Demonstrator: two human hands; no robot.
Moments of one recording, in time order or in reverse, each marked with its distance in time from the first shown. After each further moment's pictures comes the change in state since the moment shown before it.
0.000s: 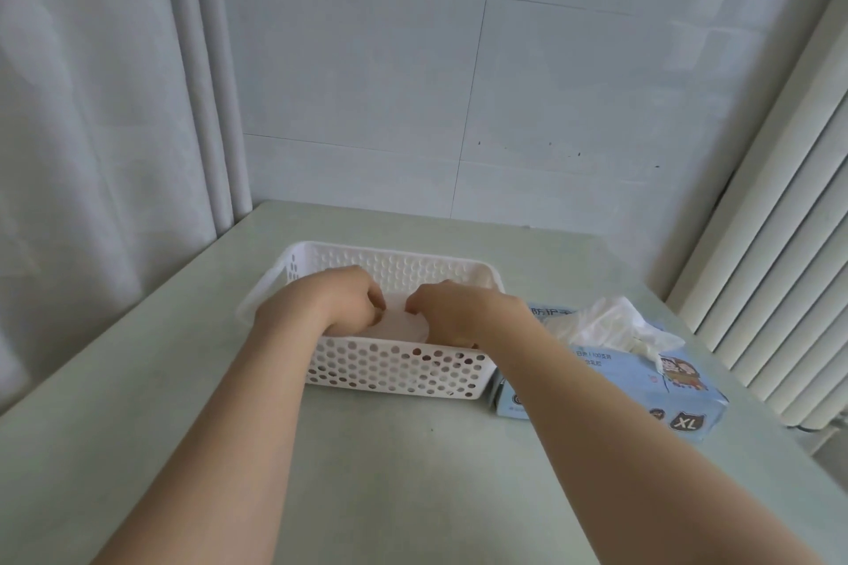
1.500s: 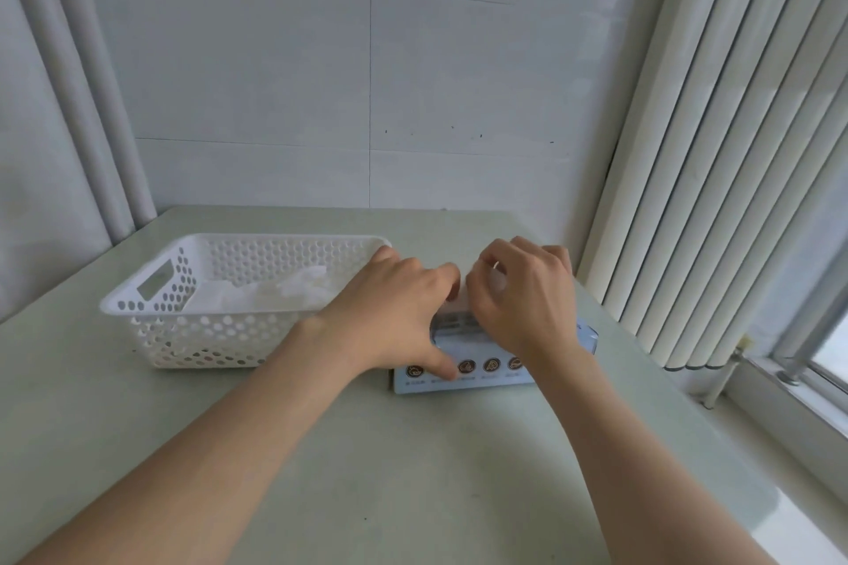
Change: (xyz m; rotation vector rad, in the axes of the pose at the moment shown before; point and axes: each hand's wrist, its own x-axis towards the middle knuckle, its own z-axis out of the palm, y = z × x) left_hand -0.037 0.147 0.082 0.443 0.359 0.636; right_hand -0.119 0.132 0.082 0.289 1.274 0.218
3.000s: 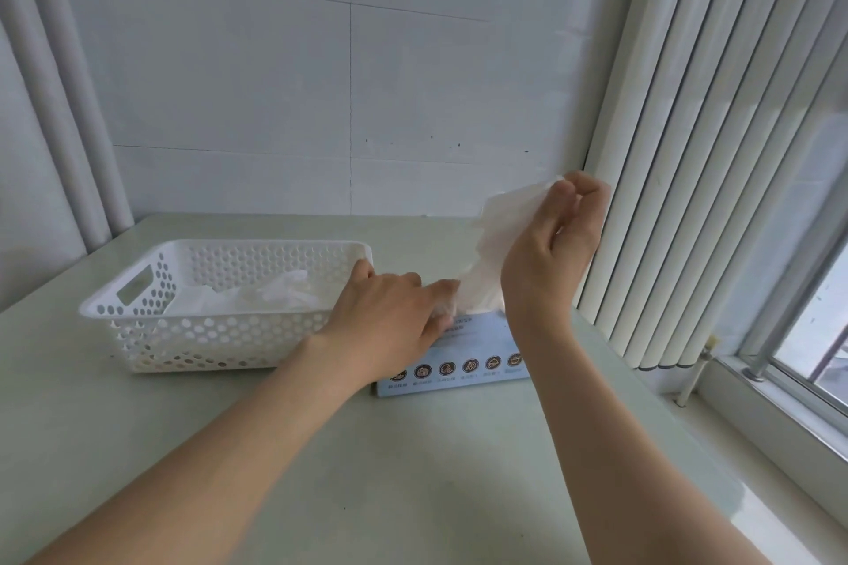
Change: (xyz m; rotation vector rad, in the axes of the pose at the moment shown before) left_hand -0.003 0.014 0.018 0.050 0.116 0.004; right_hand 0.028 -0.038 -0.048 0.712 0.541 0.385
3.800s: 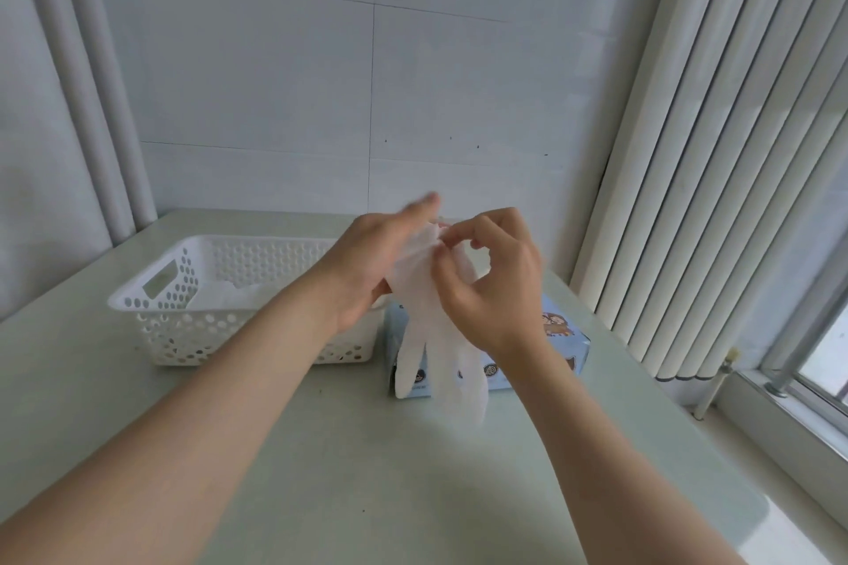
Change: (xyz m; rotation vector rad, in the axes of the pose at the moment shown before) left_hand 0.007 -0.033 -0.048 -1.576 -0.011 -0.431; right_hand -0.039 0.016 0.014 -0.252 -0.508 -0.235
